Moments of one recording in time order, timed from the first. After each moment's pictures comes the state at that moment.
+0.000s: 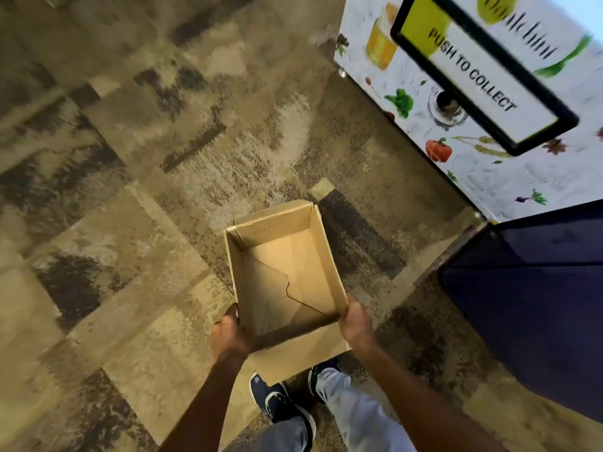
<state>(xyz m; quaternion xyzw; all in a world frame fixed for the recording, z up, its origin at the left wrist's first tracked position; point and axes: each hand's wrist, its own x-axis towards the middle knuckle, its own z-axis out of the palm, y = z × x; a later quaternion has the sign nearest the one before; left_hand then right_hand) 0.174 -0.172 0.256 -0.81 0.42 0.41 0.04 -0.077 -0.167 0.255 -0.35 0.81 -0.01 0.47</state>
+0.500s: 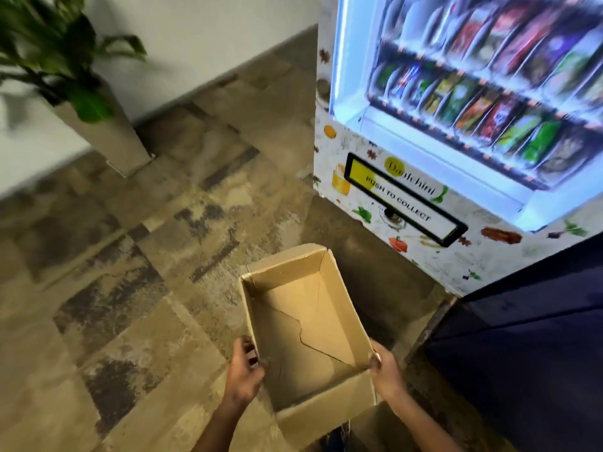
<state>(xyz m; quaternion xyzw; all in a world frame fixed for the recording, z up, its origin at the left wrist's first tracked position) 0.122 -0.241 0.521 -0.70 0.40 0.55 -0.21 -0.162 -0.179 0.481 -0.30 0.80 -0.19 0.49</state>
